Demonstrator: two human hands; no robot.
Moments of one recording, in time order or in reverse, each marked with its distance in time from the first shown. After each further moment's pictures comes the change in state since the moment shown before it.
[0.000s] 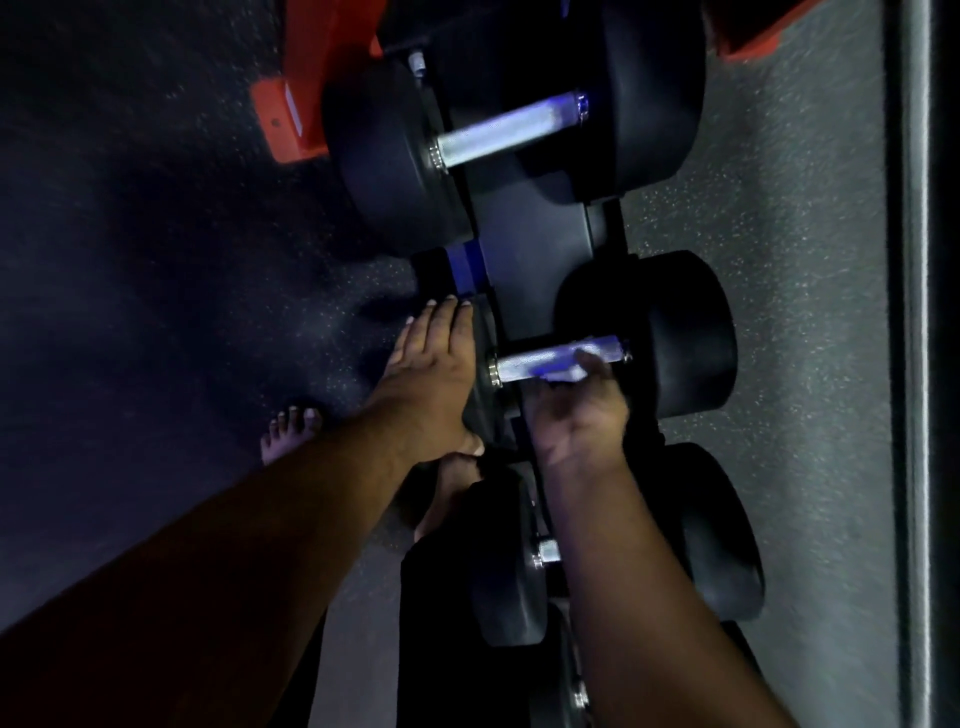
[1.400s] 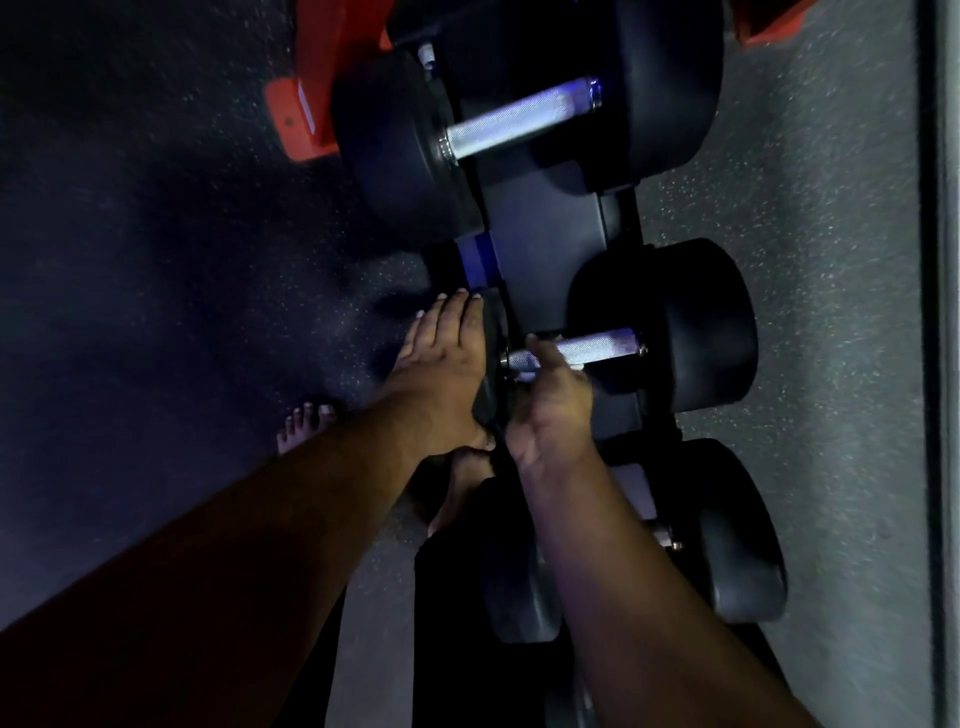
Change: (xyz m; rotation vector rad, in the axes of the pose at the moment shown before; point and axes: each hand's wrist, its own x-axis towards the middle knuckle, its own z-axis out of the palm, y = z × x) left_hand 0.000 0.000 0.001 -0.006 0.004 0.000; right_hand -0.002 0.042 0.012 -0.262 -0.007 -0.082
